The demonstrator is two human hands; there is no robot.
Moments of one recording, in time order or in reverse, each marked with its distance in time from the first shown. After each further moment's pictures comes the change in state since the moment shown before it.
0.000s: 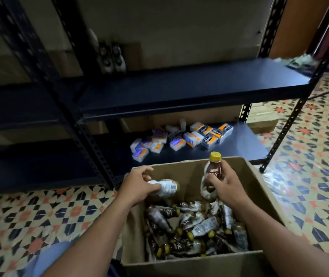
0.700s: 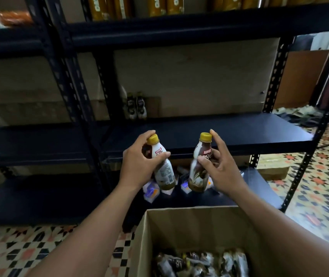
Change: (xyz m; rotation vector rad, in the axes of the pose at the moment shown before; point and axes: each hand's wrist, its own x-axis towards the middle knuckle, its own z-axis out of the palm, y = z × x) left_hand 0.004 0.141 -0.122 -0.175 0.483 0.598; right_hand 0.061 -0.181 0.024 0.047 -0.047 -0.444
